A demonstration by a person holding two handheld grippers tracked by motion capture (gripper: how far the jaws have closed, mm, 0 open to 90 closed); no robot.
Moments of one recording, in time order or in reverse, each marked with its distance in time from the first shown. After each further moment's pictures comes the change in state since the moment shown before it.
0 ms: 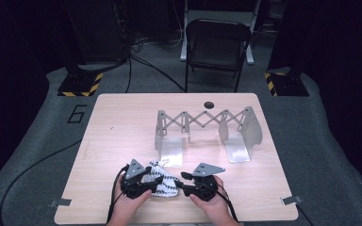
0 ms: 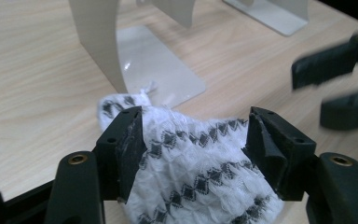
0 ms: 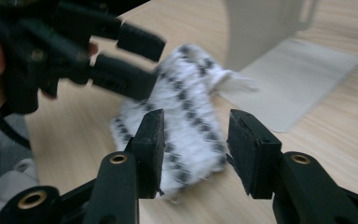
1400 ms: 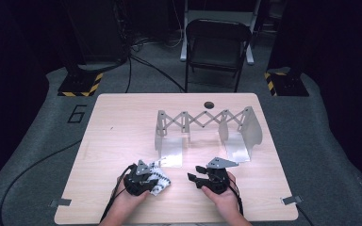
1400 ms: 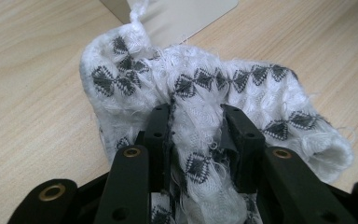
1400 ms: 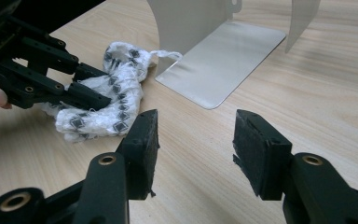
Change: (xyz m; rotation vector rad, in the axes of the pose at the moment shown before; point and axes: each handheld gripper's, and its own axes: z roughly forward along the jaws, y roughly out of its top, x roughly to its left) left arm 0.018 -0.009 0.019 0.248 0.021 0.107; right arm -0.040 -0.010 -0.011 0.010 -0.082 0.082
